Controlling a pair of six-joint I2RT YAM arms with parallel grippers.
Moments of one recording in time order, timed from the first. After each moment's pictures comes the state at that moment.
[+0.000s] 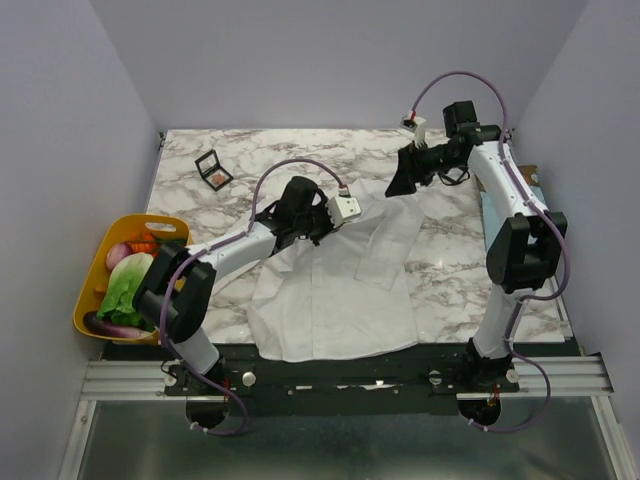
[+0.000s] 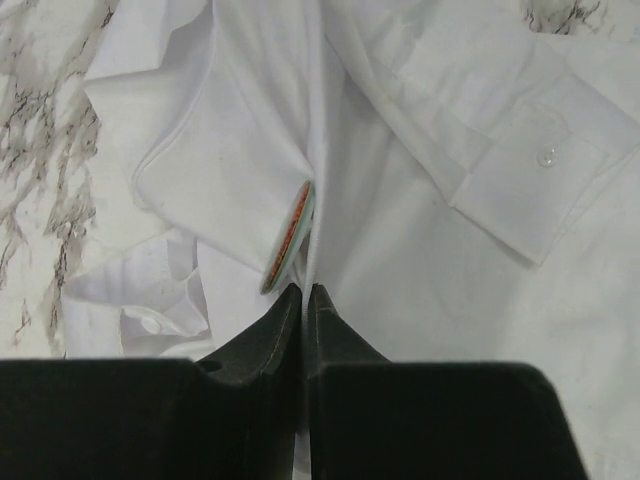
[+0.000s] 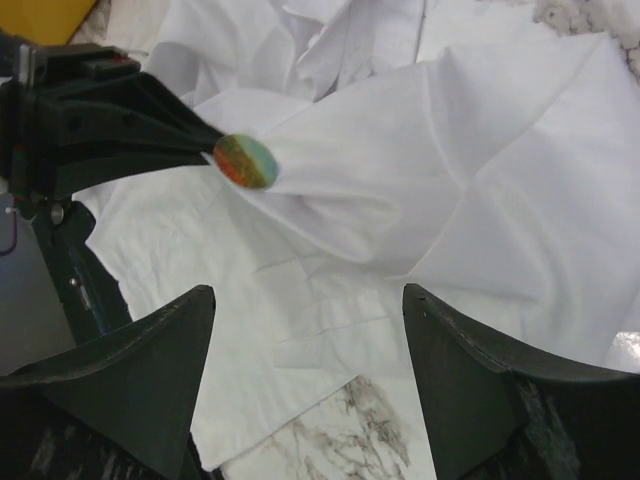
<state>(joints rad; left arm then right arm) -0.61 1.66 1.06 -0.02 0.40 0.51 0.12 1.93 1.84 -1.04 -0.88 -0.44</state>
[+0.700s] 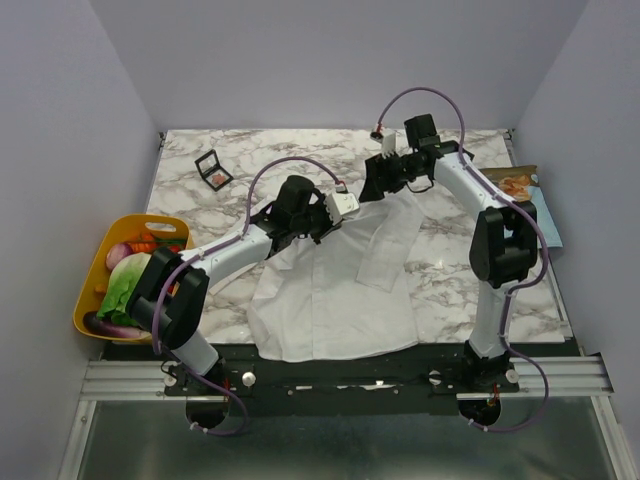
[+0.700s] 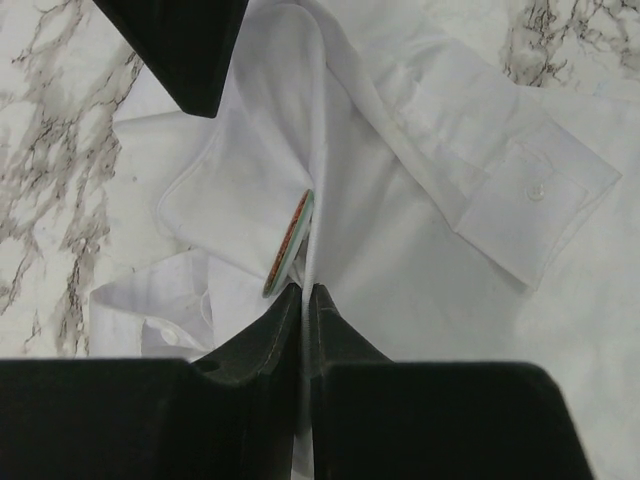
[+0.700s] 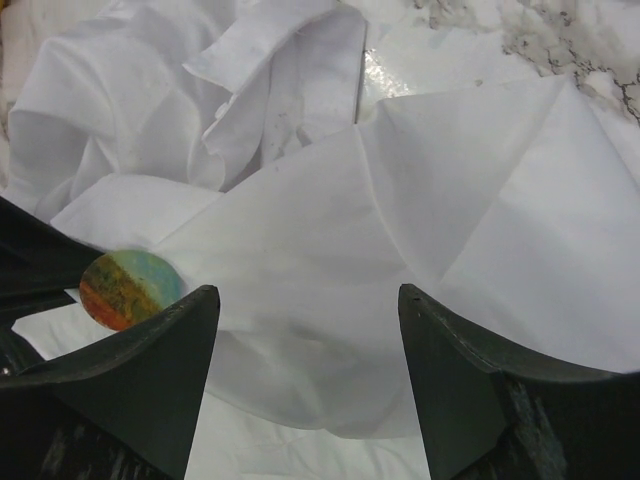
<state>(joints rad) -0.61 1.60 1.03 0.03 0.43 0.45 0.27 2.03 1.74 -0.68 -0.69 -0.21</state>
